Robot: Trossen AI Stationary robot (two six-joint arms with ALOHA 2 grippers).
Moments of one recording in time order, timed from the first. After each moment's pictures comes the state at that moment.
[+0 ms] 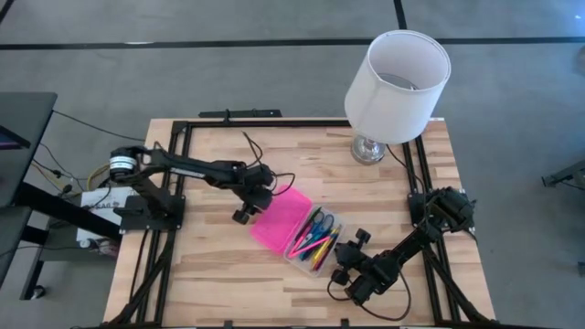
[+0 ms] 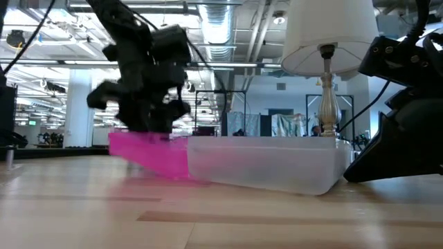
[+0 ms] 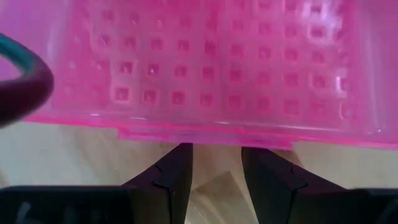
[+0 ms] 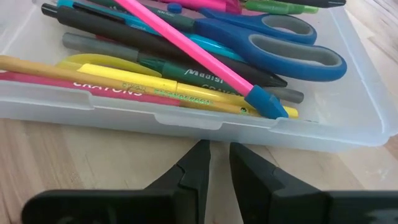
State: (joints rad) left arm 0.15 1.63 0.86 -0.37 0.27 0.59; right arm 0.75 2.02 0.97 -0.46 0.83 1.11
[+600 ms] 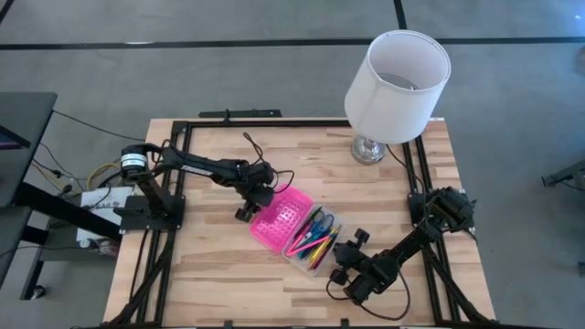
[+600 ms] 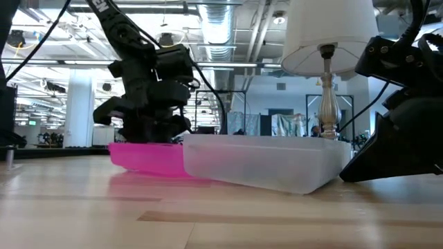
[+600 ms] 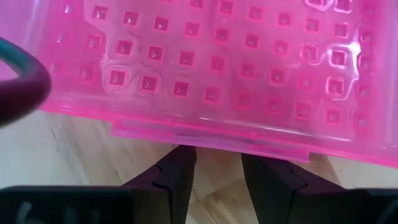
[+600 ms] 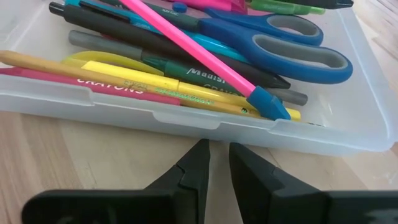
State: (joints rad) left arm 0.20 1.75 0.84 -0.29 0.33 0.58; right arm 0.75 2.02 0.97 -0.45 0.82 1.12
